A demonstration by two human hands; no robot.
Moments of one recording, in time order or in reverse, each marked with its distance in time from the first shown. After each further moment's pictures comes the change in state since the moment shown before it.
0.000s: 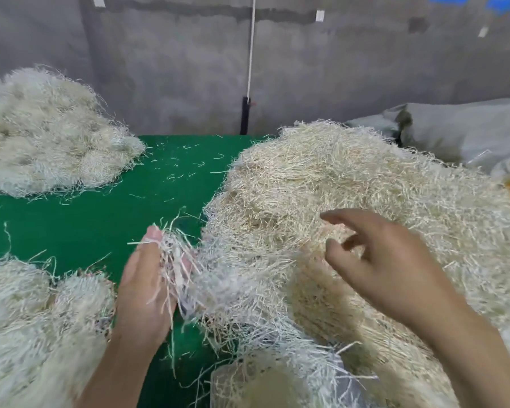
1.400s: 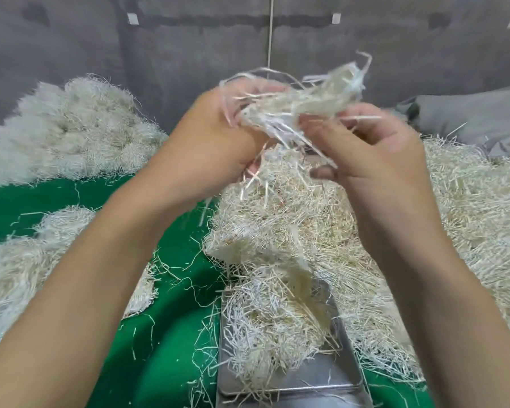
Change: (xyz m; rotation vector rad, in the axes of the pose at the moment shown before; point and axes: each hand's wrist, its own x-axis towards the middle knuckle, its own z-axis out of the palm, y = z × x) left_hand -0.073 0.163 0.016 0.231 -0.496 0.477; right_hand -0.050 -0.075 -0.066 1.166 0.227 0.048
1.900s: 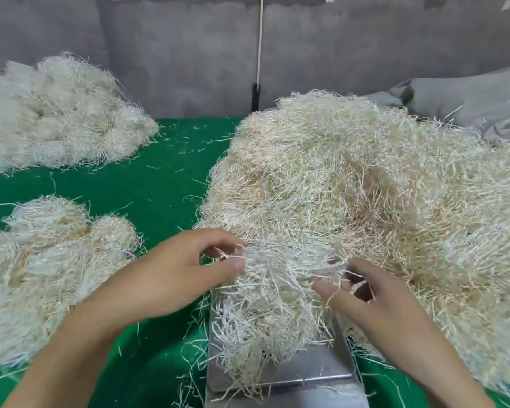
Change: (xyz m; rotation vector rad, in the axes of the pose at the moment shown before) left_hand -0.075 -0.106 0.010 0.290 -0.409 -0.400; right_hand -0.100 0.084 -0.065 -0.541 -0.149 0.541
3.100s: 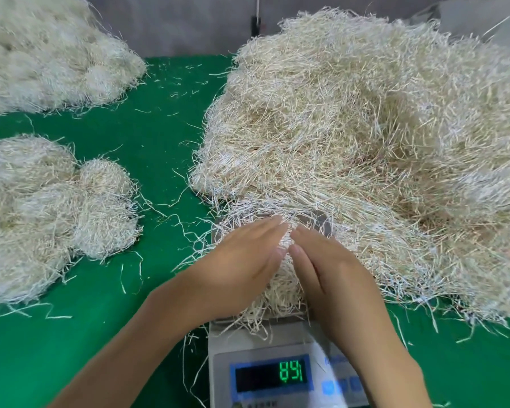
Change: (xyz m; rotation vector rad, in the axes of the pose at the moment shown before) left_hand 0.004 -0.020 0.103 0.273 -0.162 0.213; right_hand -0.017 0.030 0.068 -0.465 -0.024 -0.344
